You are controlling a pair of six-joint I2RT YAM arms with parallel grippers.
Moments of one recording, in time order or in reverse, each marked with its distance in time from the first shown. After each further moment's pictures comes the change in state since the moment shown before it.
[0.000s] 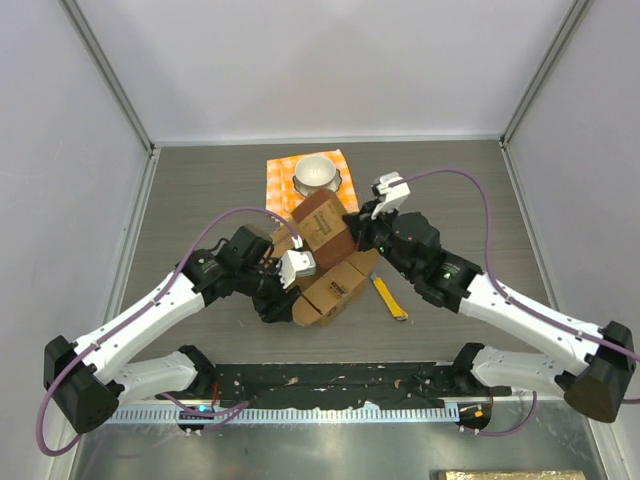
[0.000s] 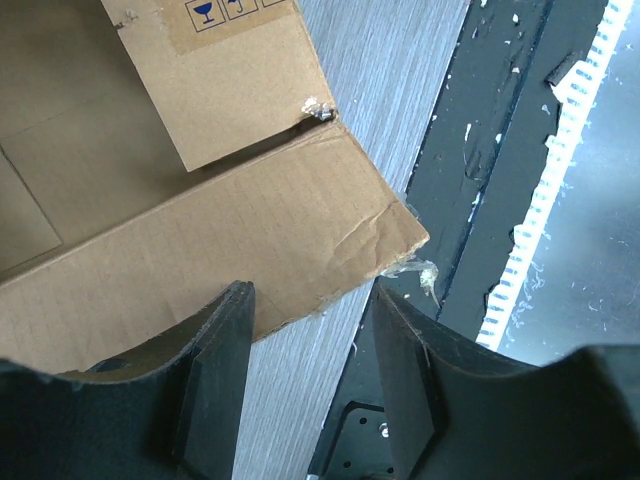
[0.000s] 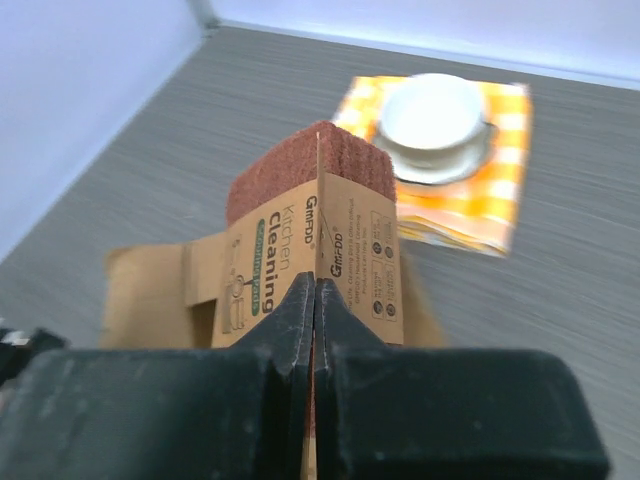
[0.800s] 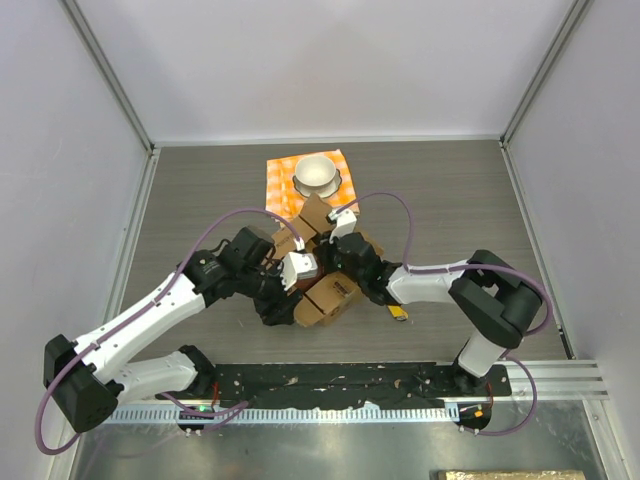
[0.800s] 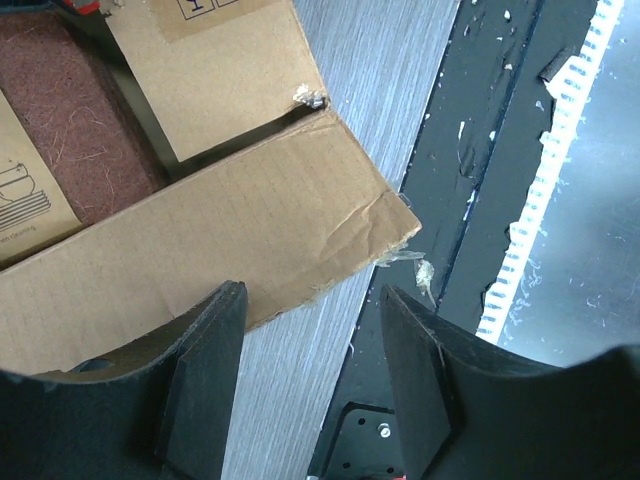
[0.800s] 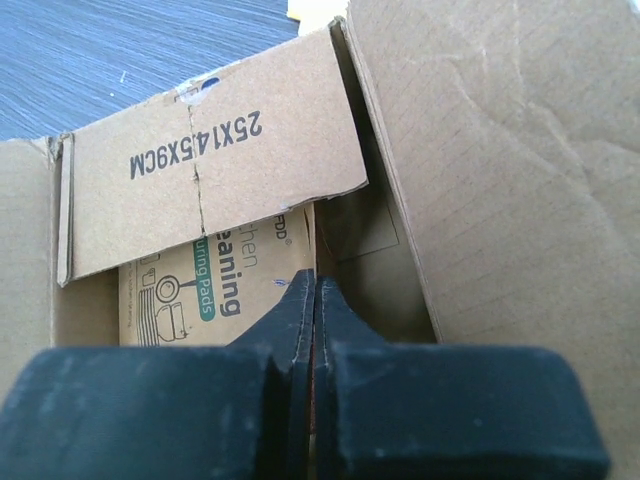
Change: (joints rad) left arm -0.019 0.002 0.000 0.002 0.001 0.001; right arm -0.003 0.566 -0.158 0.483 -0.055 0.100
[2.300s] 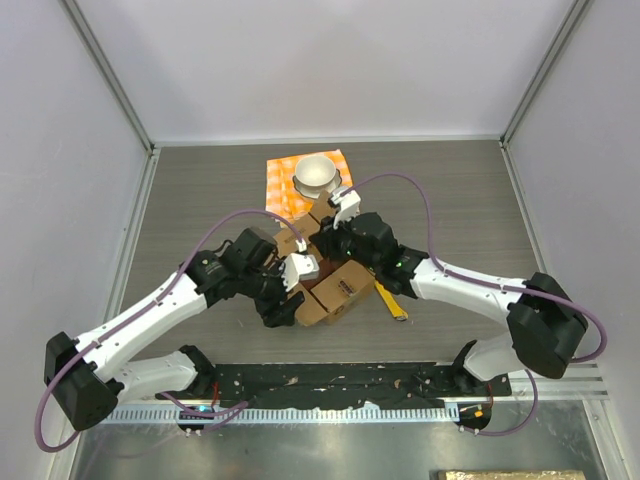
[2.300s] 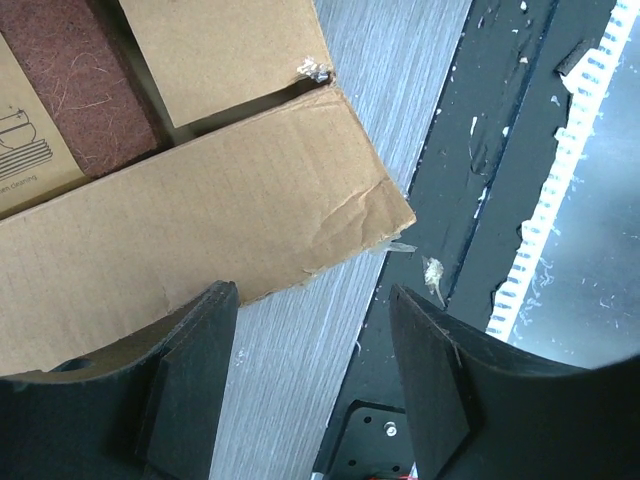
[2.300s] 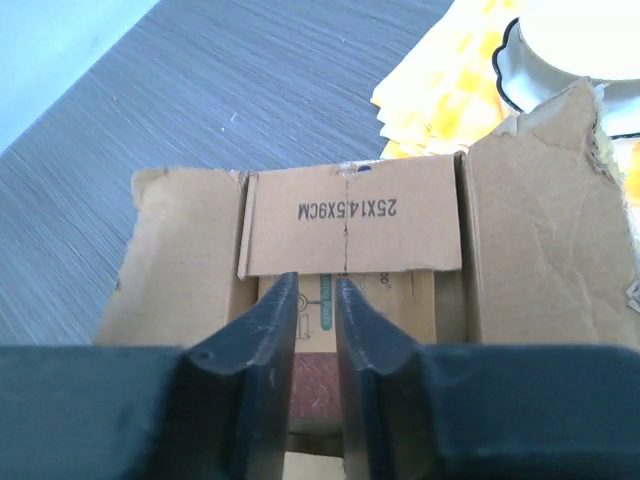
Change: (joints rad) left arm -0.021 0.008 0.000 0.002 -0.041 -0.001; right arm -0.027 -0.246 0.087 -0.254 -0.172 -0.105
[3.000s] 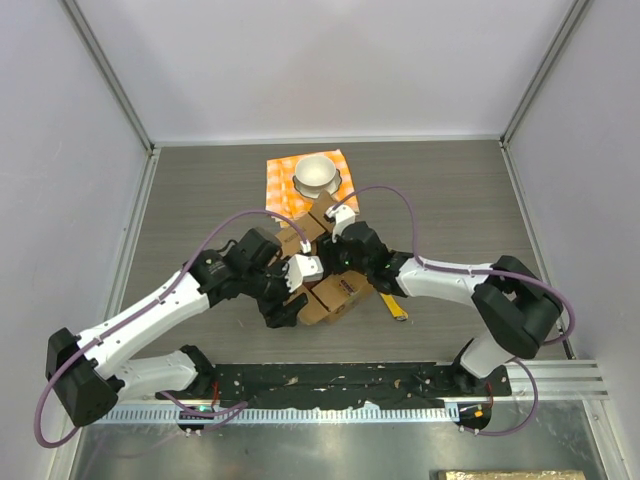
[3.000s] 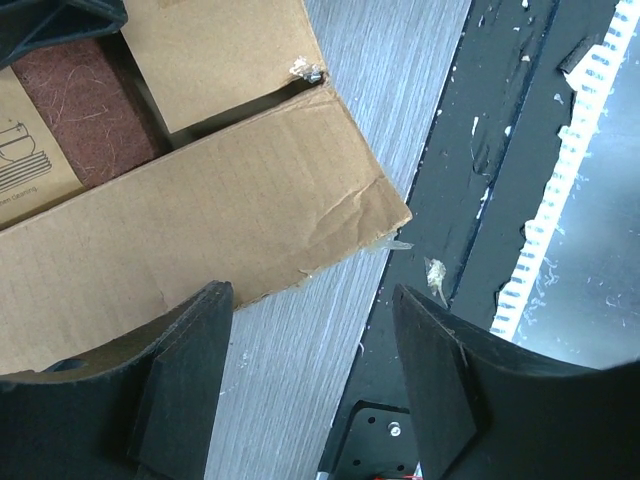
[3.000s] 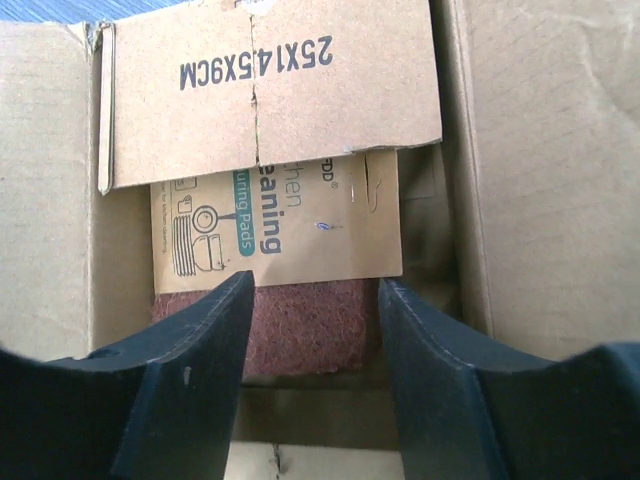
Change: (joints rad) left arm -0.030 0.018 0.019 -0.002 -0.020 0.001; right arm -0.024 0.132 -0.027 -0.074 0.002 0.010
